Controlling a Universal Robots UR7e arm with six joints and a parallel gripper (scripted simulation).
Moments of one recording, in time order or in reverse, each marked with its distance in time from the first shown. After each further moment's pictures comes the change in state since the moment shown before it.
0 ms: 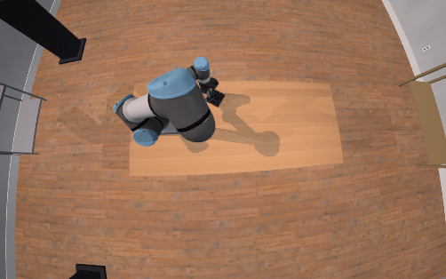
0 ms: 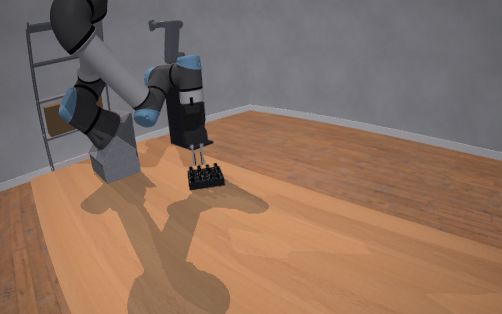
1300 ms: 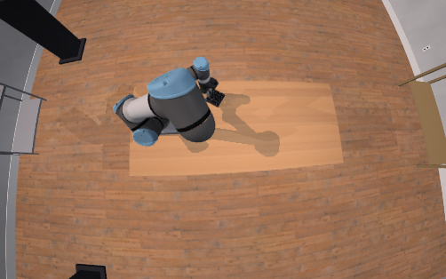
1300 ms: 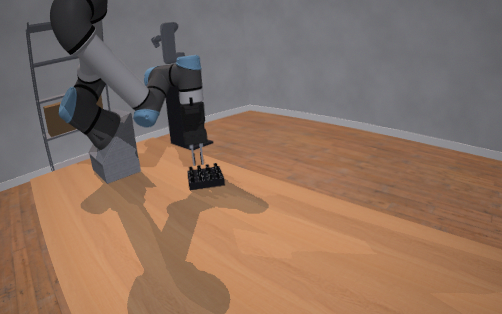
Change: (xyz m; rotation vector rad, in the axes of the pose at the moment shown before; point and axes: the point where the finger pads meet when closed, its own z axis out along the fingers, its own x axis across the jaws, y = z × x) arm 0.001 0.001 0.000 0.000 0.001 -0.001
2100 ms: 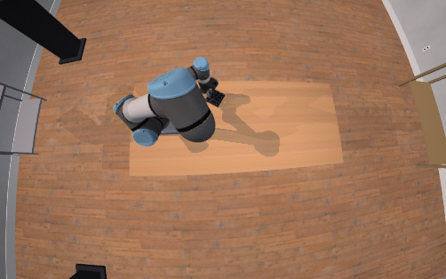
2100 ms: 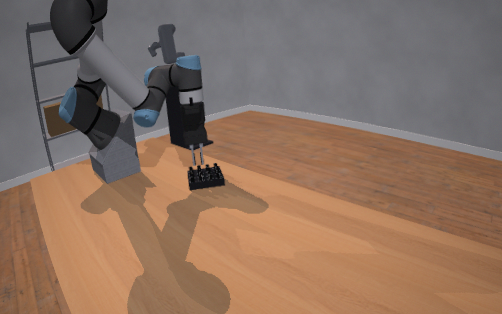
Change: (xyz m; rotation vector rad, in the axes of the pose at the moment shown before) arm 0.000 0.000 0.000 0.001 -0.001 0.001
